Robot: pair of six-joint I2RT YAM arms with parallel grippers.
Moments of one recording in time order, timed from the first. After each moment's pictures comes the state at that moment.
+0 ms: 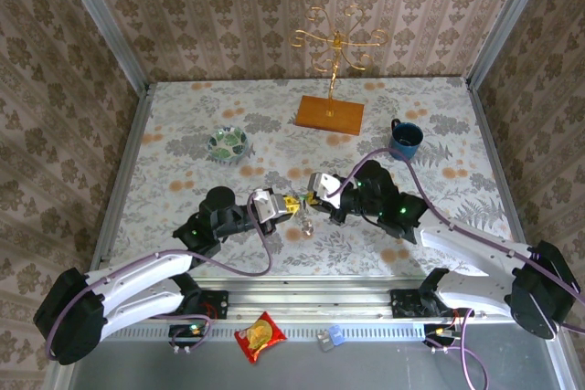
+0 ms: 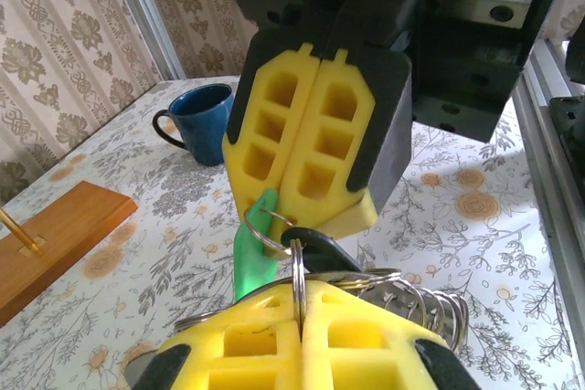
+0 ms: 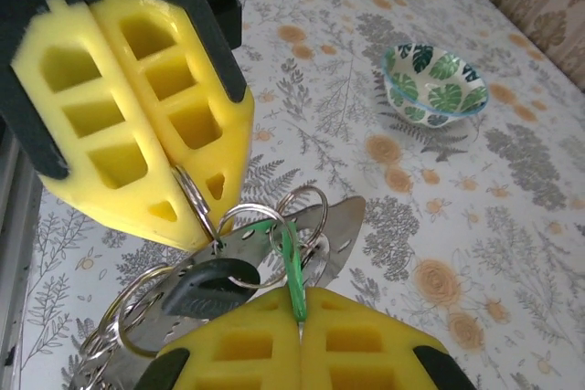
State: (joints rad) left arm -0.83 0.93 0.37 0.39 0.46 0.30; right arm 0.73 1.12 0.69 -0.03 -0.33 -0.44
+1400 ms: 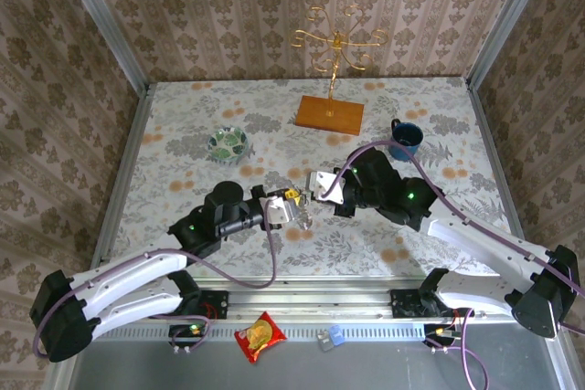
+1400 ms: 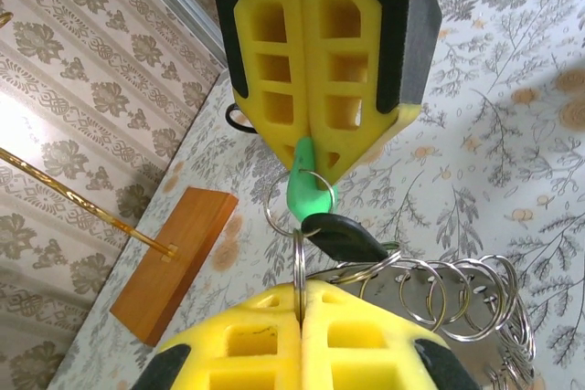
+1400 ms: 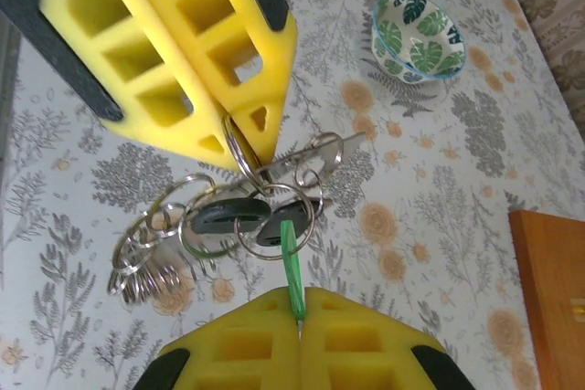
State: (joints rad) left arm -0.93 0.90 0.55 0.07 0.18 0.68; right arm 0.76 1.13 0.97 -0.50 -0.18 -0.66
